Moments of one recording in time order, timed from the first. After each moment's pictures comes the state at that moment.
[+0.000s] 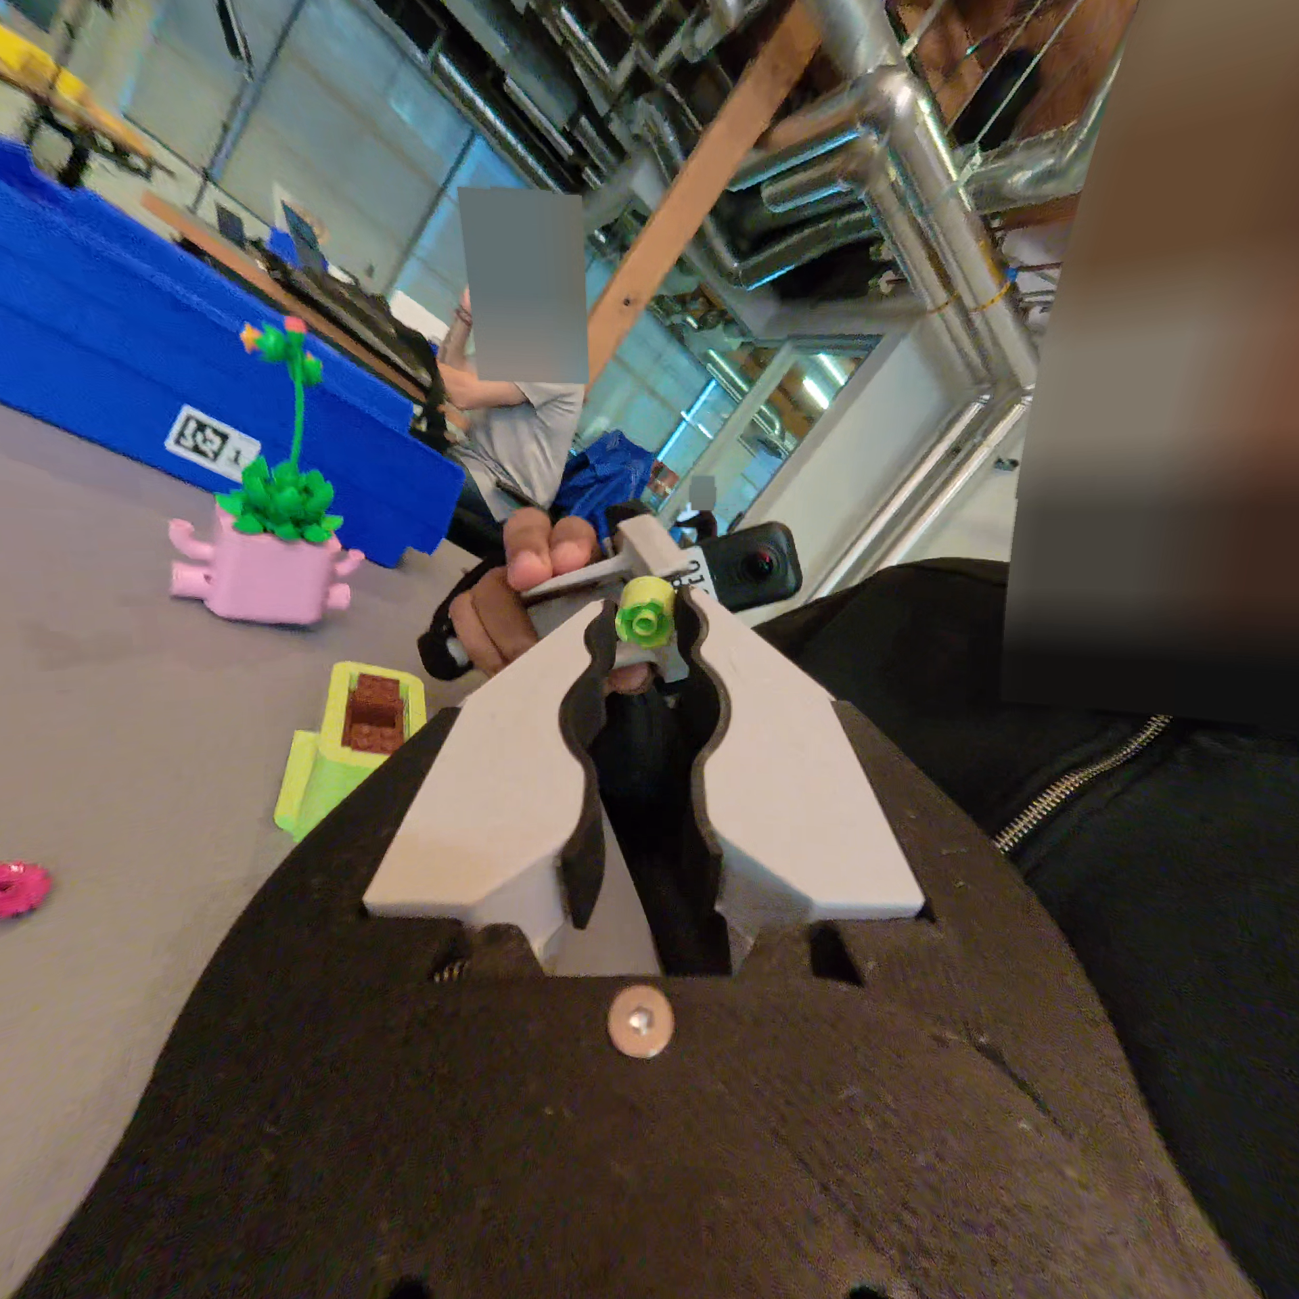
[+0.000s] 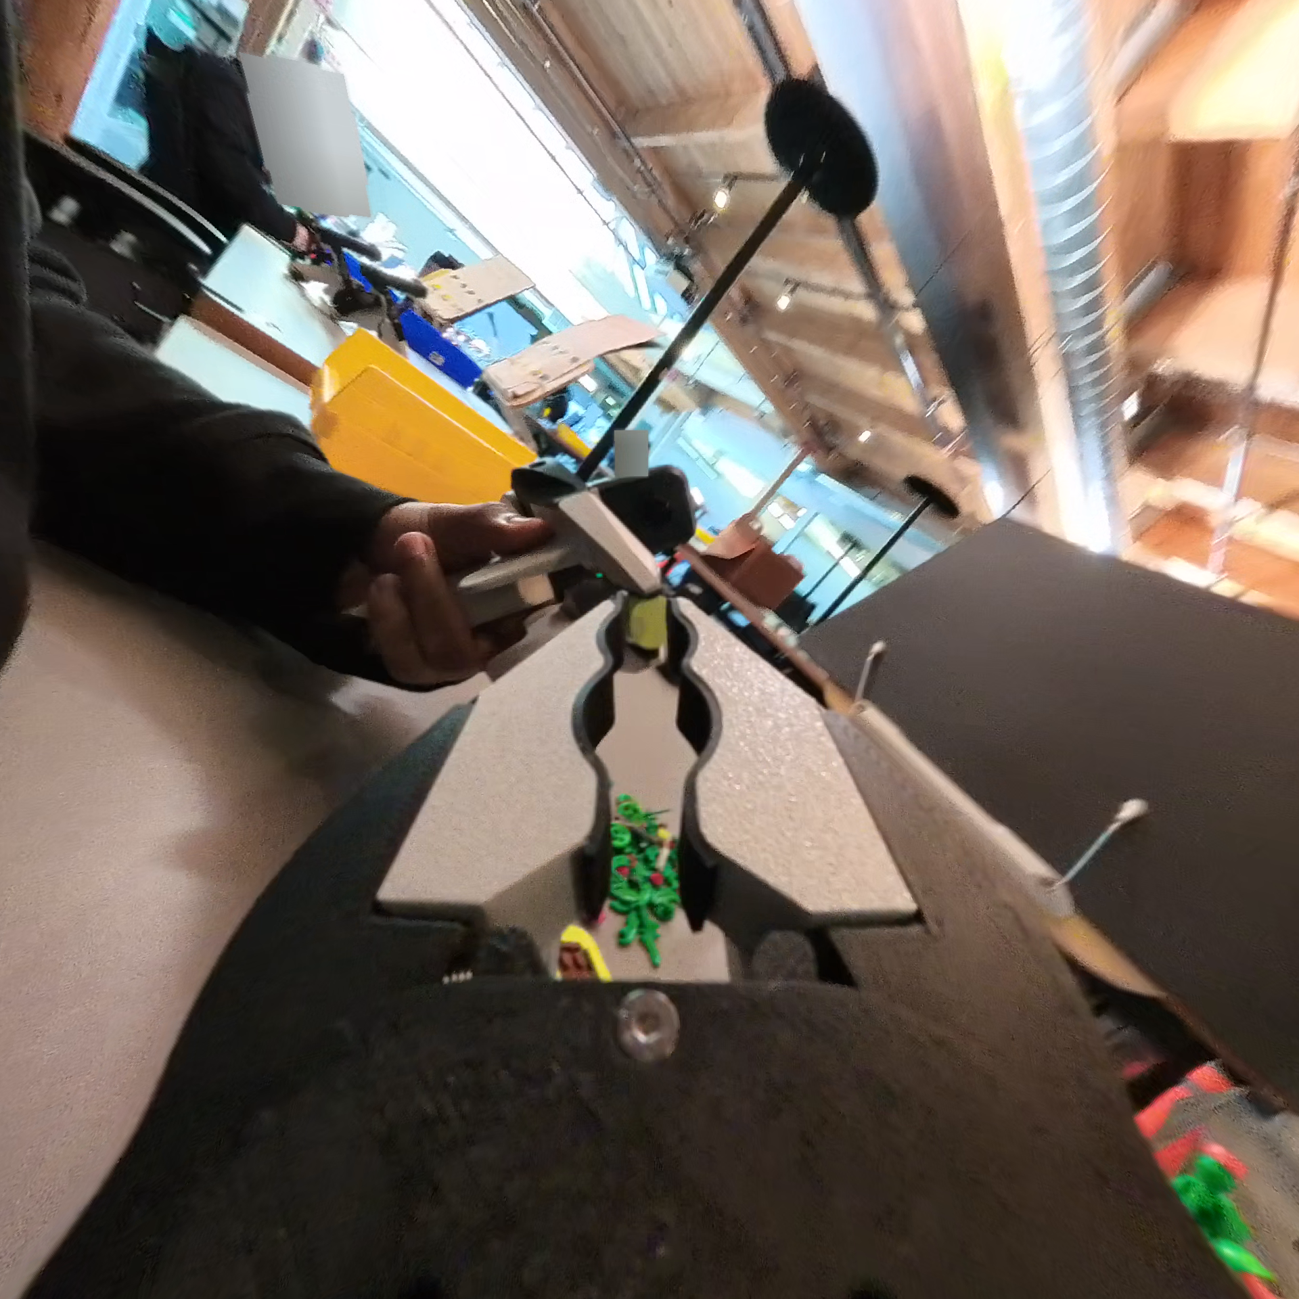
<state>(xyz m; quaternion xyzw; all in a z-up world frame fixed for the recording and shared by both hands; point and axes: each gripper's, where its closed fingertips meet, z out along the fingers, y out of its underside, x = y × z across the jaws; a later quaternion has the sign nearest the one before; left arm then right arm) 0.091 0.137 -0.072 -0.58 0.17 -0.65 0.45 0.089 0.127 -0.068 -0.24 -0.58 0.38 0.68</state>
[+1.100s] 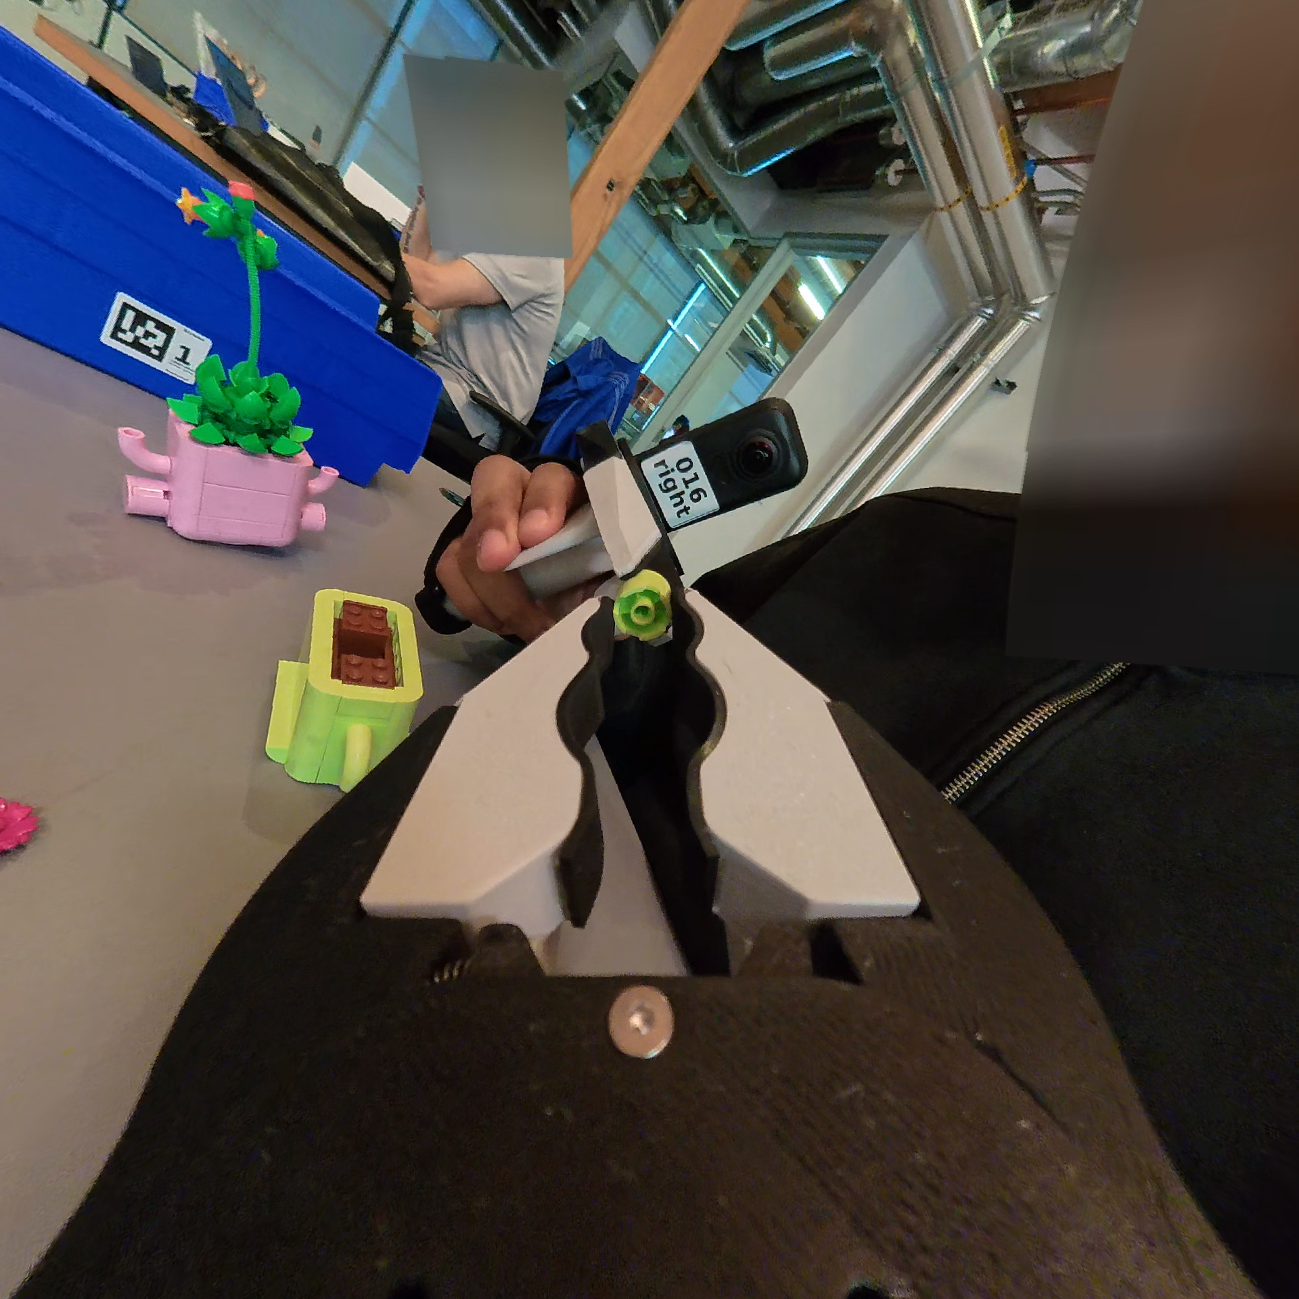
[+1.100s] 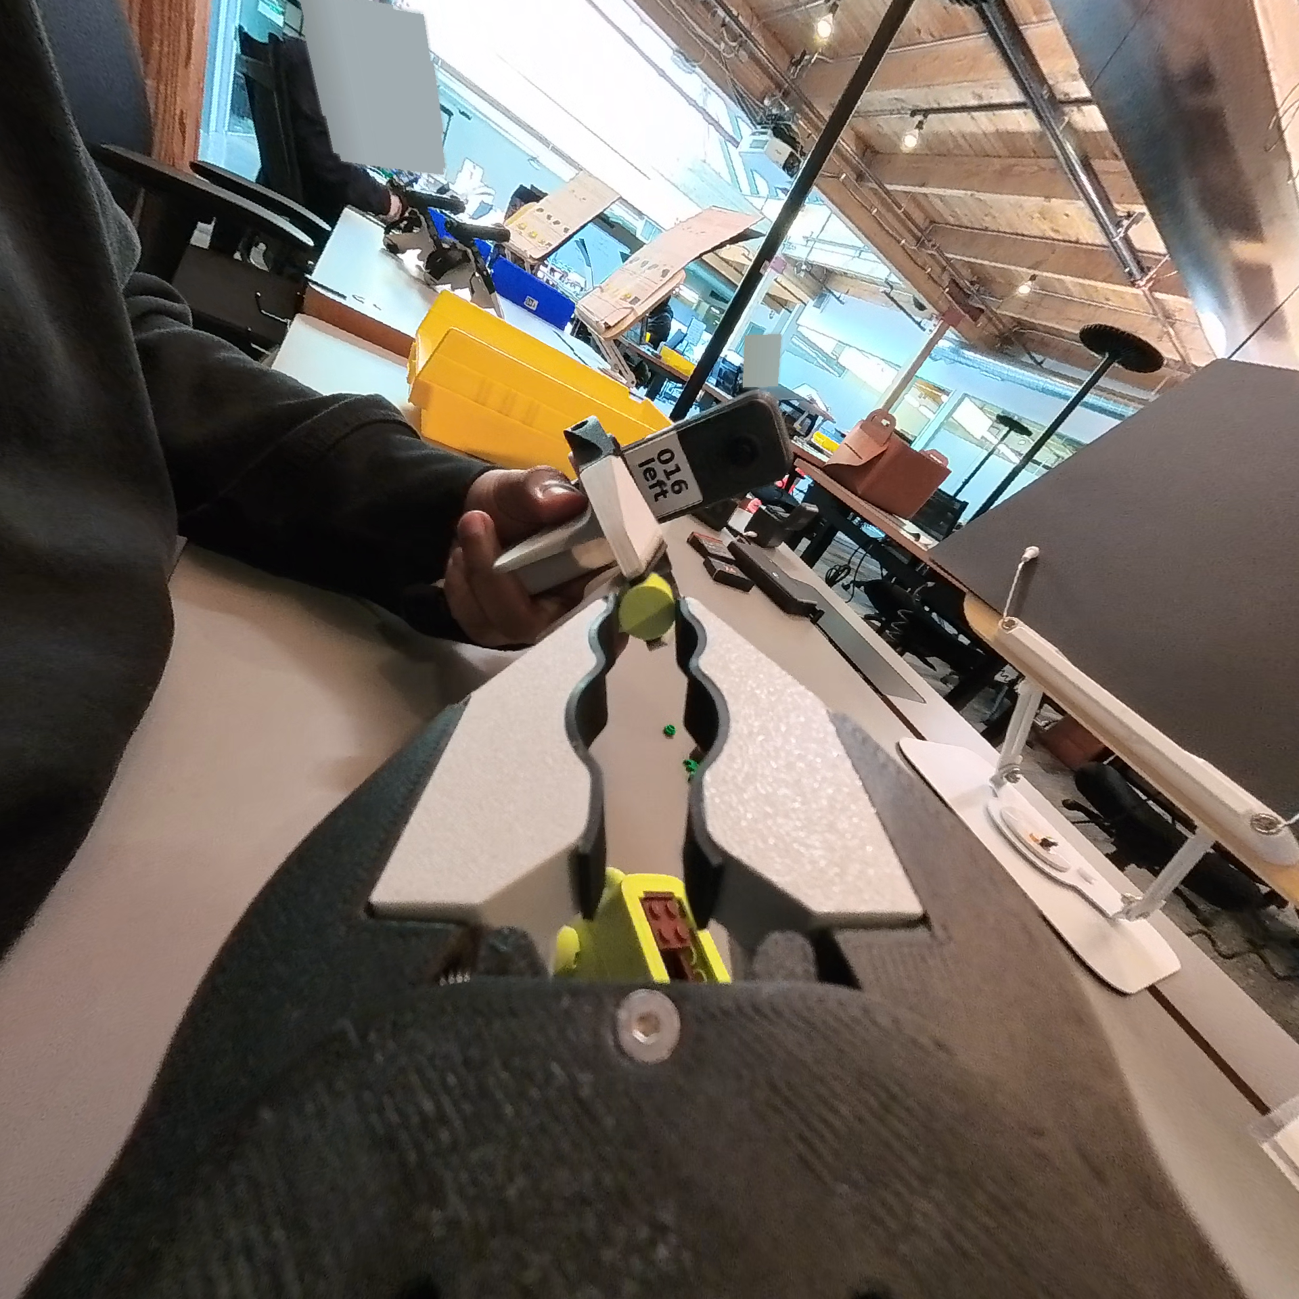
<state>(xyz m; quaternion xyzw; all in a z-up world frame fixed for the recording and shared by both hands) 0.095 0.127 -0.090 -0.61 0.21 -0.65 0.40 0.081 0.125 -0.091 -0.30 -0.63 0.42 0.58</state>
